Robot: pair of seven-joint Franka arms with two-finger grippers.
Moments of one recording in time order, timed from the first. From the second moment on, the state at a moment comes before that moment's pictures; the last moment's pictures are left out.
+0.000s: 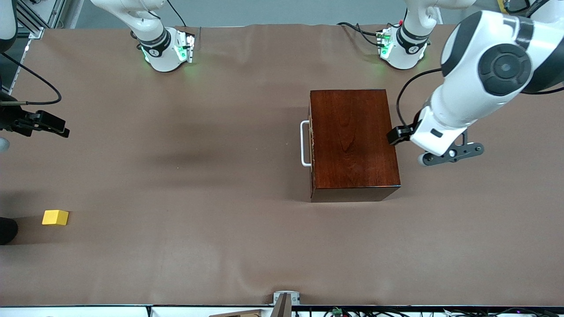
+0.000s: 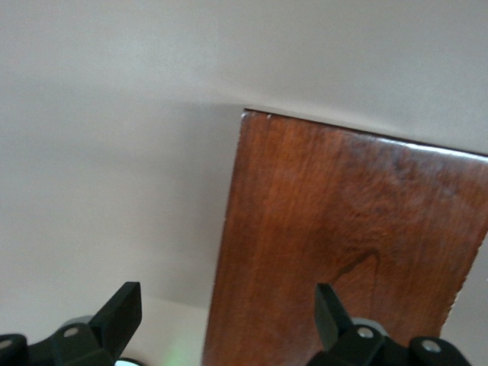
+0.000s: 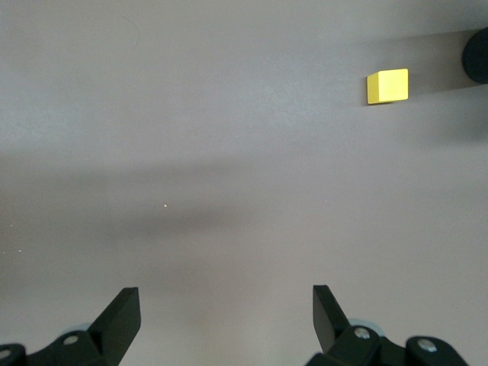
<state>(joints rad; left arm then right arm) -0.25 0.25 -0.13 -1.46 0.03 1.57 -0.60 -0.05 0.08 -0.02 -1.55 0.00 1.57 -0.02</state>
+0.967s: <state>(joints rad) -0.41 0.35 -0.13 -1.40 0.03 1.66 -0.97 -0.05 0.08 -0.02 -1.55 0.00 1.59 -0.02</state>
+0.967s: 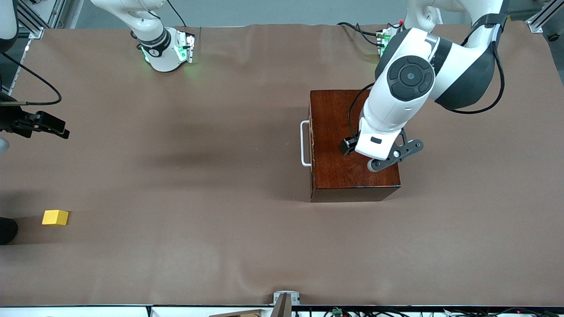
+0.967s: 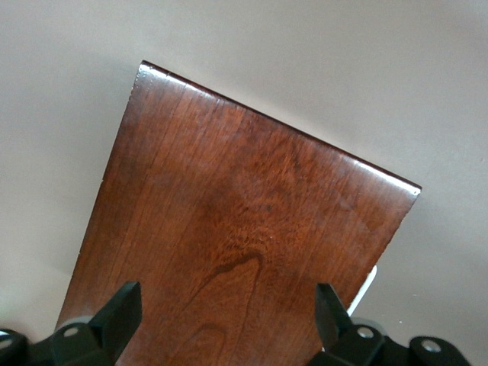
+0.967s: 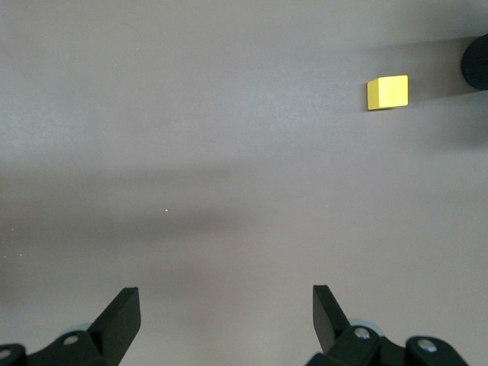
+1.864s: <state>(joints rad) -0.48 0.38 -0.13 -1.40 0.03 1.74 -1.21 -0.05 0.08 -0.02 -1.55 0.00 1.59 -0.02</state>
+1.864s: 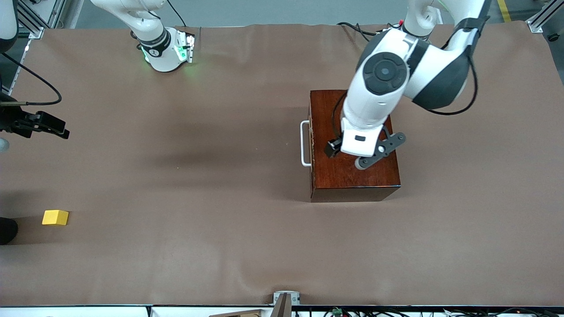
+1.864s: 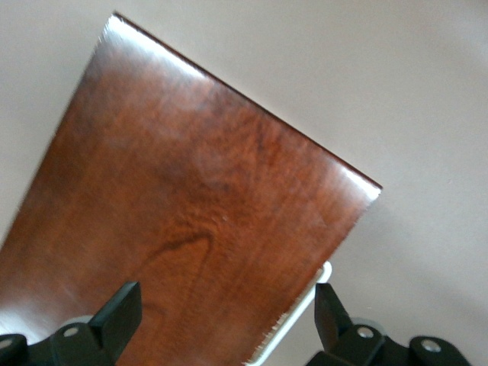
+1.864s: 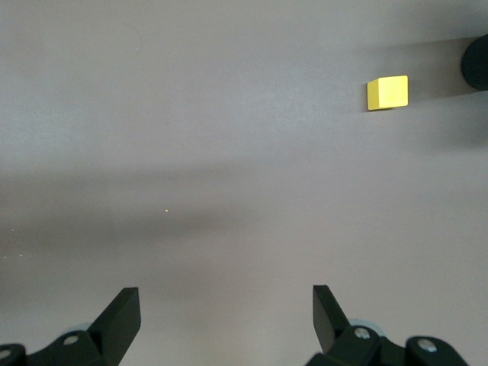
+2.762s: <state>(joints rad) -0.65 0.42 -0.13 -1.40 0.03 1.86 -1.66 -0.05 0.08 -0.02 -1.55 0.00 1.59 -0.02</state>
